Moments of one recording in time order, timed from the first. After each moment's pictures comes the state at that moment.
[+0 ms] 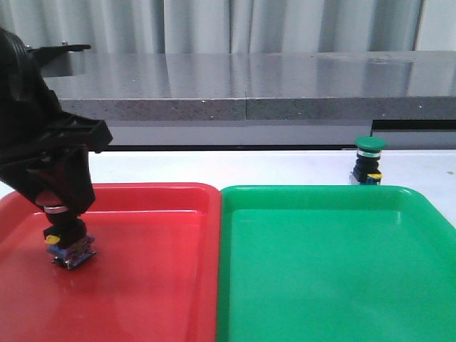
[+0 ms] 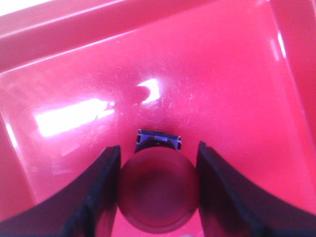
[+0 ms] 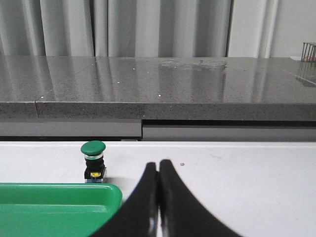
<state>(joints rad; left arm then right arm) -0.38 1.63 -1.00 -0.19 0.69 0.01 -0.02 -0.01 0.03 -0.09 0.00 0.11</state>
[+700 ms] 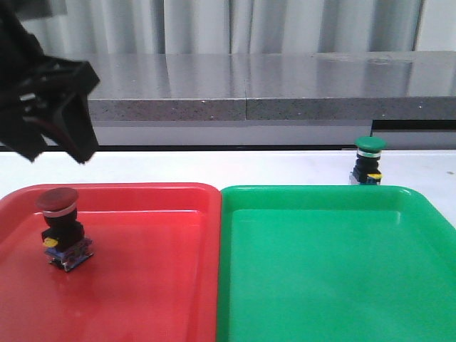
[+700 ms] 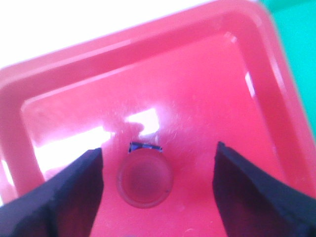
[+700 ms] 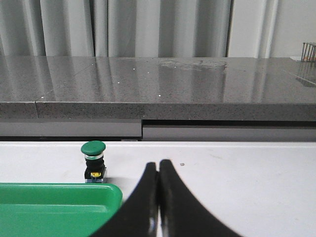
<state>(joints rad) -0.38 1.46 -1.00 -0.19 0.69 0.00 -0.02 -0.01 0.03 -0.09 0.00 0.11</state>
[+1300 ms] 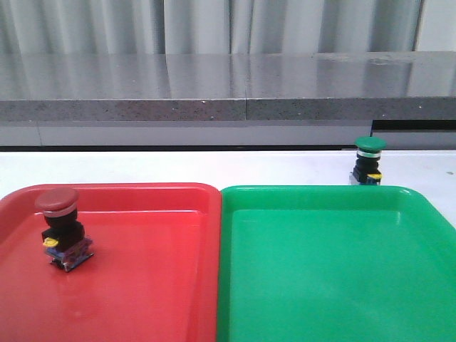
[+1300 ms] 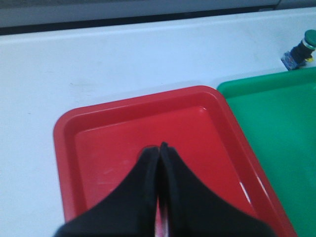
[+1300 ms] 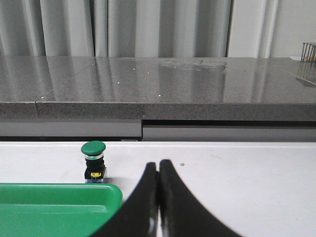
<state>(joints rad) -0.36 0.86 -0.74 -0.09 0.59 -0.14 -0.02 -0.01 0.03 -0.09 0.00 0.11</state>
